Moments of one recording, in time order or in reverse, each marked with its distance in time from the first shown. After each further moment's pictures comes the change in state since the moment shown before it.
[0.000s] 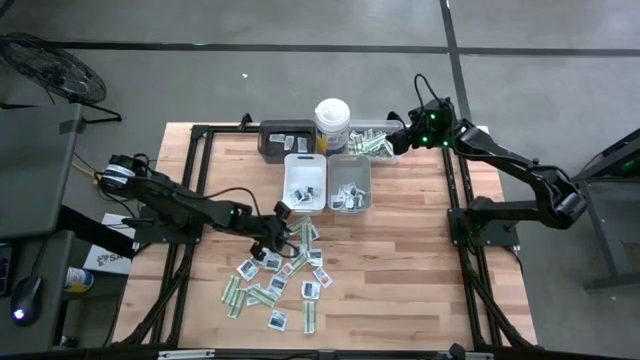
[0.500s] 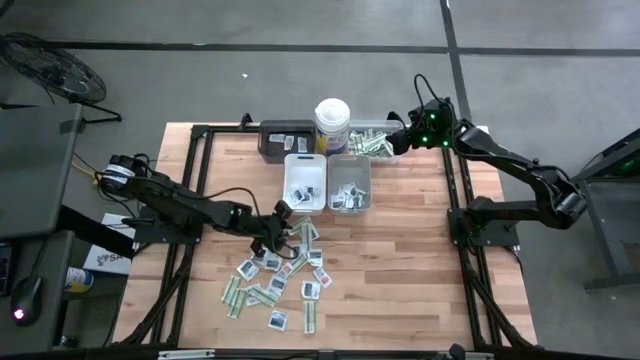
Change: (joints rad) left arm 0.000 0.002 -0.001 0.008 -0.073 0.108; right arm 0.000 0.000 0.000 -0.003 -0.004 0.007
